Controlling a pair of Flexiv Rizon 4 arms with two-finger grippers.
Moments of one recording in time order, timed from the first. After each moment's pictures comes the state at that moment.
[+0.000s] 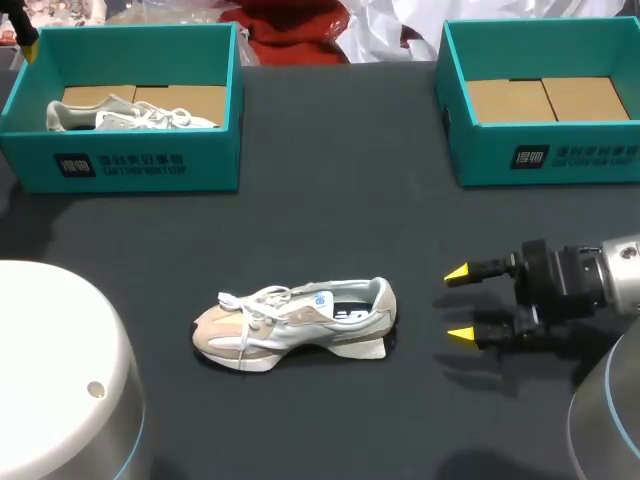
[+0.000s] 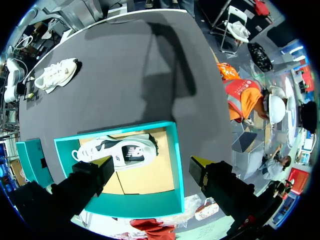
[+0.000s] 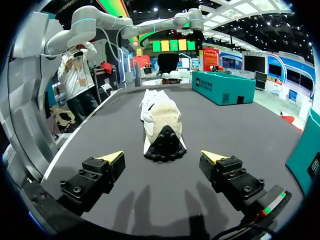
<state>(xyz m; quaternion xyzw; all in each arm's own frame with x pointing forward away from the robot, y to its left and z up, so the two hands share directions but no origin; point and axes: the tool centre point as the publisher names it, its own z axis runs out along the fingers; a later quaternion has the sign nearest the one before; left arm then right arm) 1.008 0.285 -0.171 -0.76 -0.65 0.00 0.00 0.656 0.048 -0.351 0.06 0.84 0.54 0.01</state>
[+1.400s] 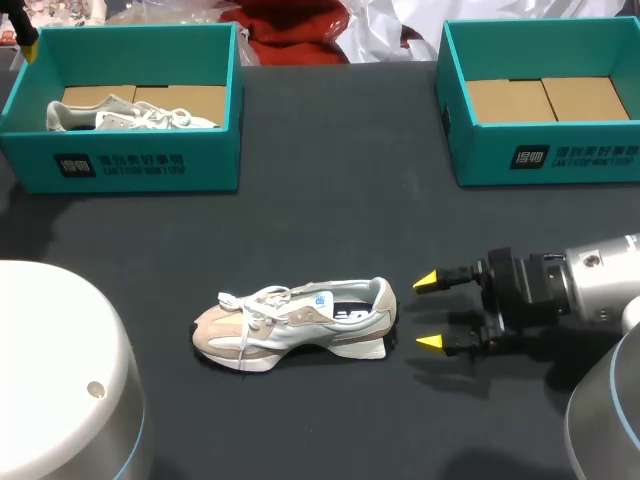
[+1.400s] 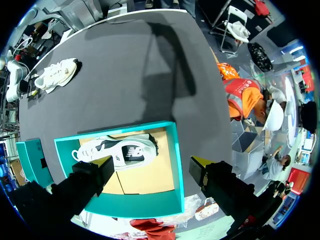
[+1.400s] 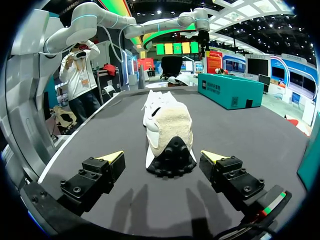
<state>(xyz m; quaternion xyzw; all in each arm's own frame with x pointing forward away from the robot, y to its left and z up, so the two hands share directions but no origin) 1.008 0.285 -0.171 -0.76 -0.65 0.00 0.00 0.652 0.090 -0.361 0.05 0.83 0.55 0.00</state>
